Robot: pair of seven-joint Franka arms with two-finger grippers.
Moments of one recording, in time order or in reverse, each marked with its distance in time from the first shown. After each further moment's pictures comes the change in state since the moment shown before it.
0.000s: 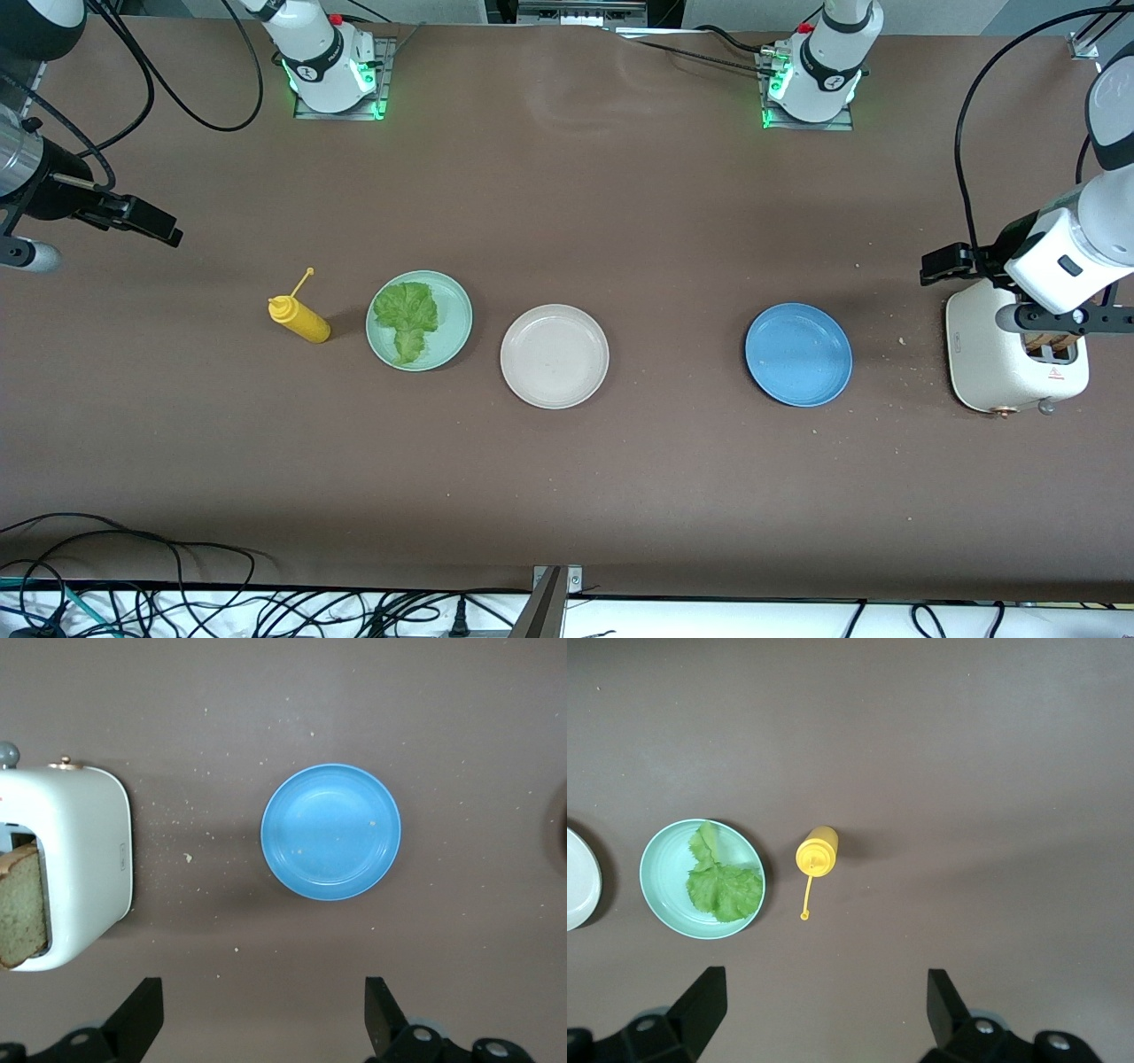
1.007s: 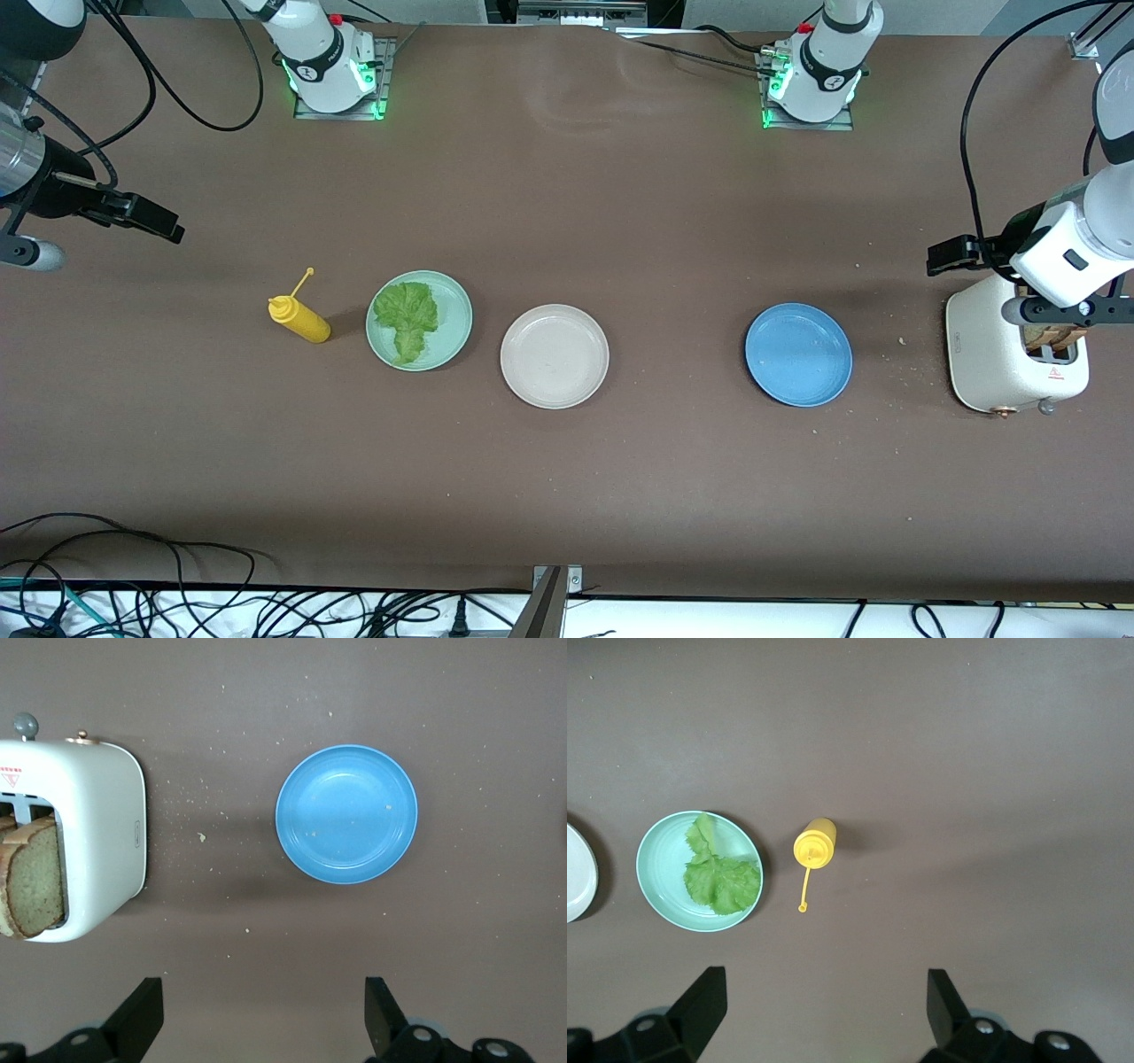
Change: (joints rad) left arm 0.001 -0.019 0.002 -0.019 0.030 -0.037 -0.020; right arm 0.000 0.000 0.000 0.000 0.001 -0.017 0.000
